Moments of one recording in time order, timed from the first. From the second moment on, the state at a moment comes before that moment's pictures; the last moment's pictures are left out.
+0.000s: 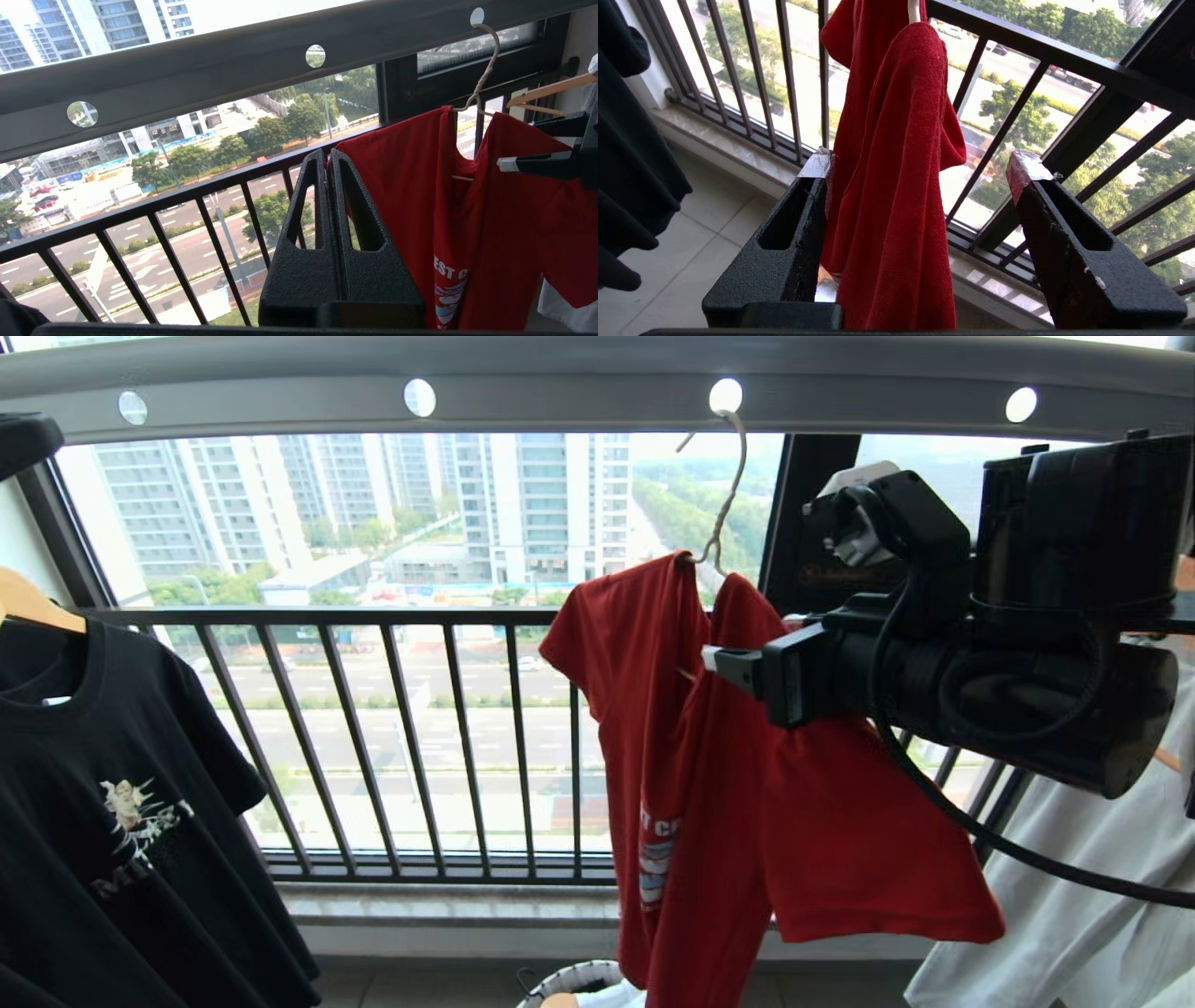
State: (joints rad) left arm -0.36 0.91 -0.98 -0.20 -0.09 0.15; right arm 0.68 1.55 -1.14 -0.21 -0.30 -0.07
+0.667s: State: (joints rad) left arm -0.36 0.91 -0.98 -0.20 -0.09 0.15; right arm 0.68 1.35 -0.89 -0.21 -0.29 -0.06
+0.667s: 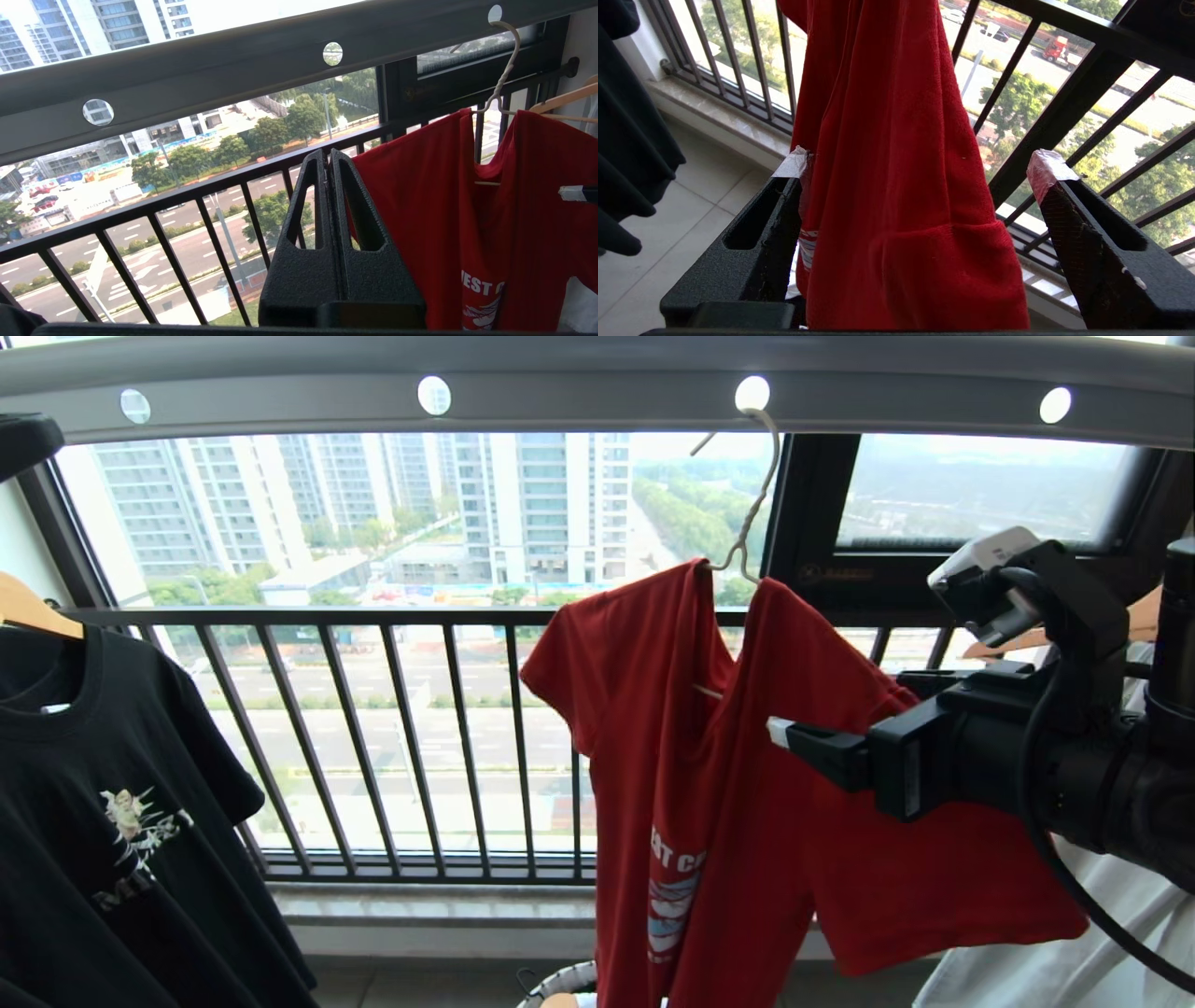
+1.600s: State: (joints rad) left arm -0.36 0.91 -0.97 -0.20 -0.09 0.15; right arm 0.43 1.16 -0.57 -0.21 -0.12 -0.06
